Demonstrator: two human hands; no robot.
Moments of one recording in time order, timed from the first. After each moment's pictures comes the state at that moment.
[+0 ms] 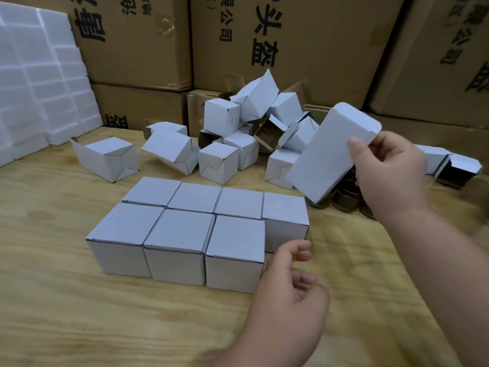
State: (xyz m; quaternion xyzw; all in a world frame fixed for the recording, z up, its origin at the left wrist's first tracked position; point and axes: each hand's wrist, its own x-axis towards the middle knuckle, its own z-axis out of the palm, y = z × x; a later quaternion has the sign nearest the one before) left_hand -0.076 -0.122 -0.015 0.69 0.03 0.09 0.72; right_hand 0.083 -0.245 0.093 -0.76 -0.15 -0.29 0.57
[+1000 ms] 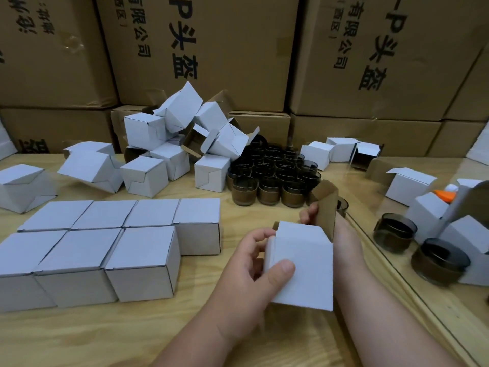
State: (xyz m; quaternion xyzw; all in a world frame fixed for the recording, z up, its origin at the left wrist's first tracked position) left_hand -0.056 -0.173 -0.001 0.67 -0.10 -0.02 0.74; right_hand 0.017 -0.334 0.026 -0.56 0.05 -0.03 0.83
